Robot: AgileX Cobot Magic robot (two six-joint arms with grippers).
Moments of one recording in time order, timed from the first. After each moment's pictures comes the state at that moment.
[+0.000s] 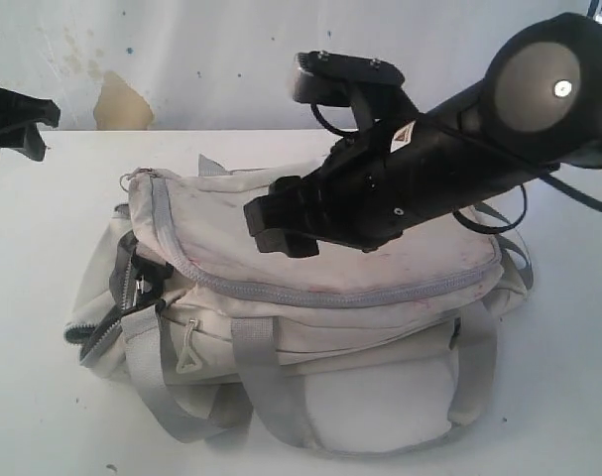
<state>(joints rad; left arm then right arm) -0.02 1.79 -1.46 -0.12 0.81 0.10 0.67 1.46 -1.06 0.44 0.54 -0.13</state>
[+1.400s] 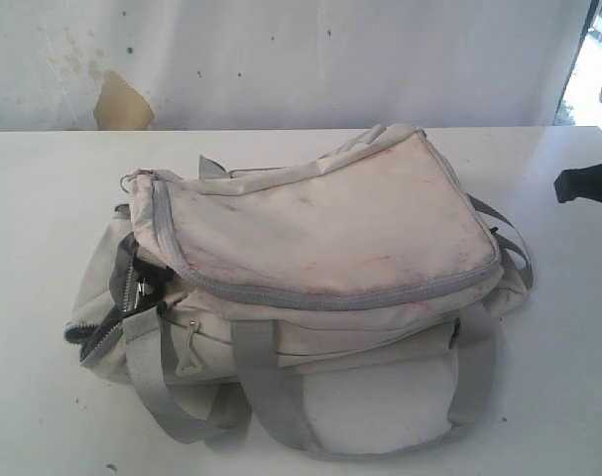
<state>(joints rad) -0.02 1.24 -0.99 0.05 0.92 -0.10 -0.03 1.46 -1.09 0.03 0.92 -0.03</state>
